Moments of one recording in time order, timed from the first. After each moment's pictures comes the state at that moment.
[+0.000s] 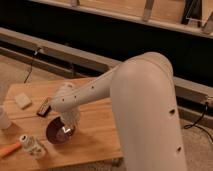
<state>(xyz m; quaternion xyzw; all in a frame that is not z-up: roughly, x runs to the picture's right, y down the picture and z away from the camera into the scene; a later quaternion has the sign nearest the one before) -0.171 0.209 0.773 -0.28 0.21 0.59 0.73</state>
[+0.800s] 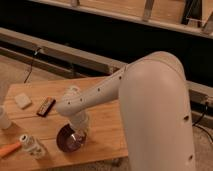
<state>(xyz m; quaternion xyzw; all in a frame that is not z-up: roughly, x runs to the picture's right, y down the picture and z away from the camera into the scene) -0.097 0.236 0.750 -0.27 0.28 0.55 0.74</state>
